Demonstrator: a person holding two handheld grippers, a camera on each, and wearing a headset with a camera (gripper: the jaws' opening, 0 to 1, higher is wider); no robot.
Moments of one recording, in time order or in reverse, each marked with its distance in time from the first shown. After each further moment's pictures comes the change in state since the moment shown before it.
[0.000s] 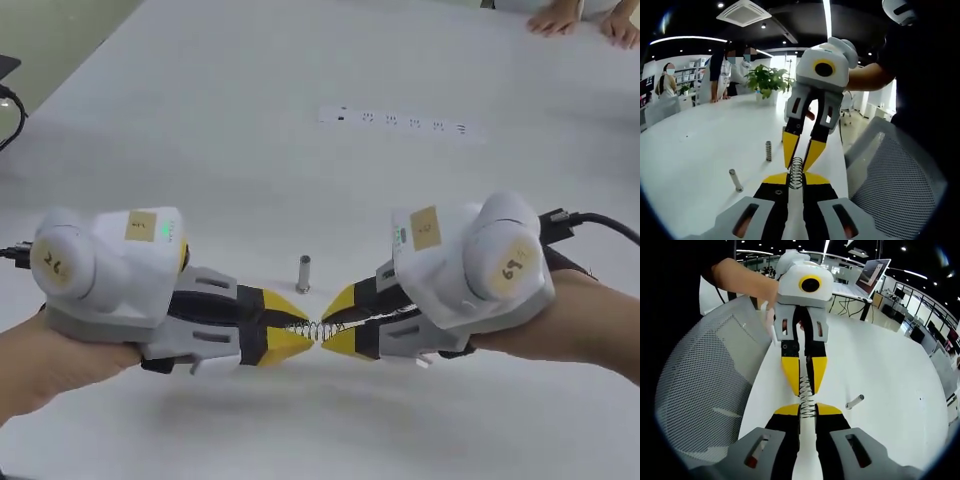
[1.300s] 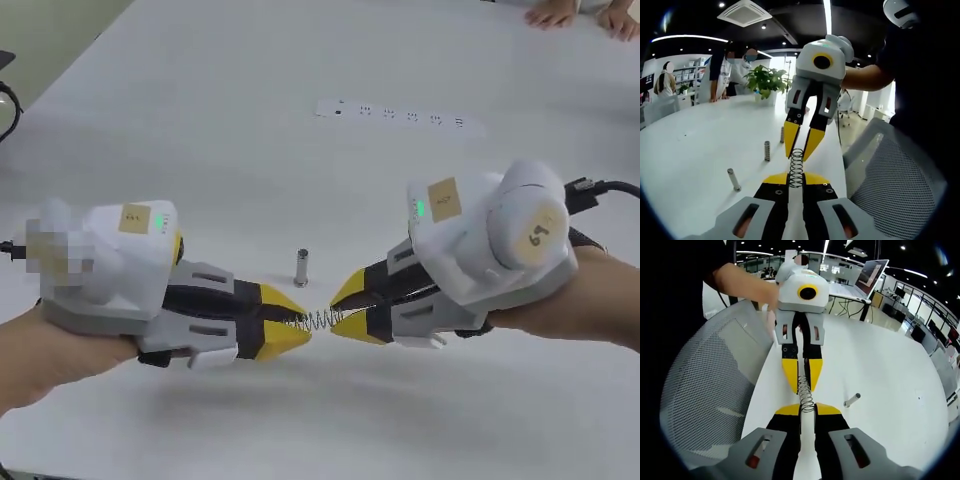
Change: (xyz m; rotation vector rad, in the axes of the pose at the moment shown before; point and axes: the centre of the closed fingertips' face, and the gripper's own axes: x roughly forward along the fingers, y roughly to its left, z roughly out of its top) left arm -0.001 -0.002 -0.003 -0.008 -0.006 -0.016; right arm -0.013 0.000 0.005 -0.002 0.012 0.015
